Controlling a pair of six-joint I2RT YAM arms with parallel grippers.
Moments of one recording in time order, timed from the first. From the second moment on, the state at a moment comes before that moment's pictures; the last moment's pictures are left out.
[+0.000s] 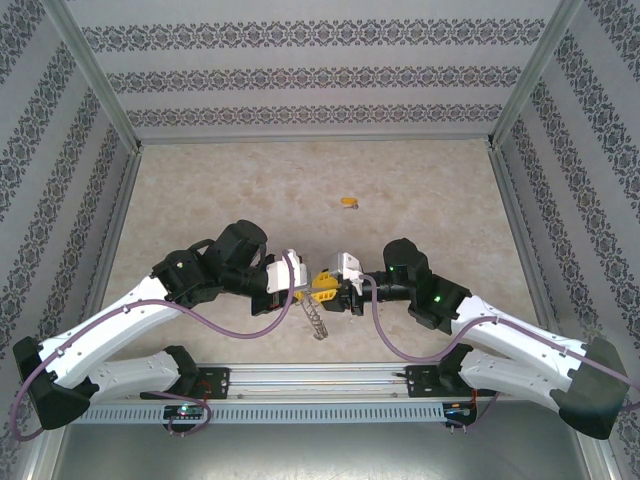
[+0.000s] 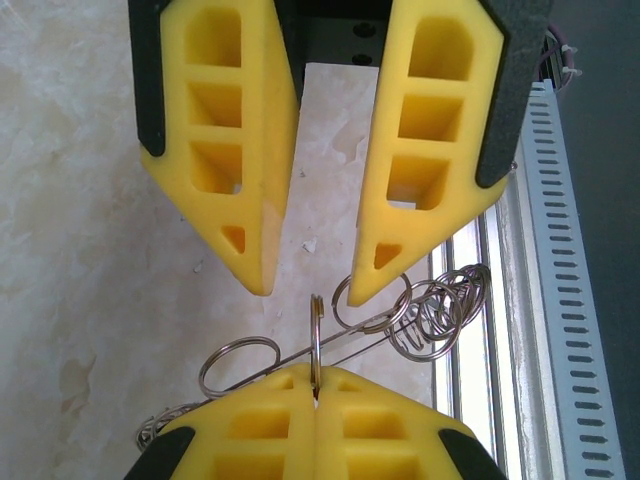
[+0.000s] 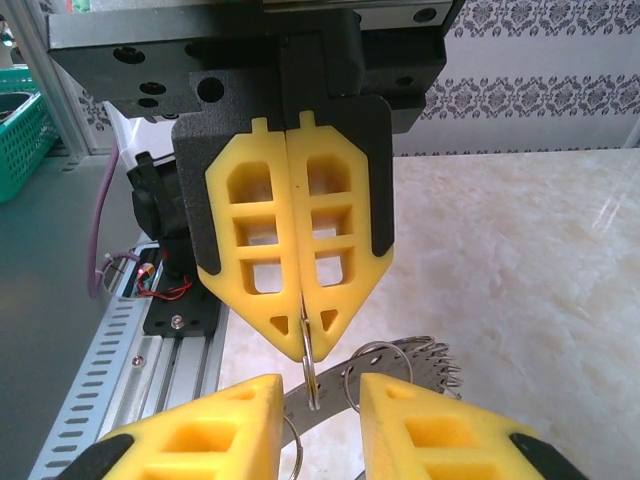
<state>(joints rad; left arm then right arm) -0.83 1.05 1.05 -0.82 0.43 0.47 0.86 0.95 0.61 0.05 -0.64 -0.17</state>
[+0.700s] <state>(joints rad) -0.83 0.99 0.95 -0.69 0.42 0.42 0.86 0.99 0.62 0.07 -0.67 -0.18</state>
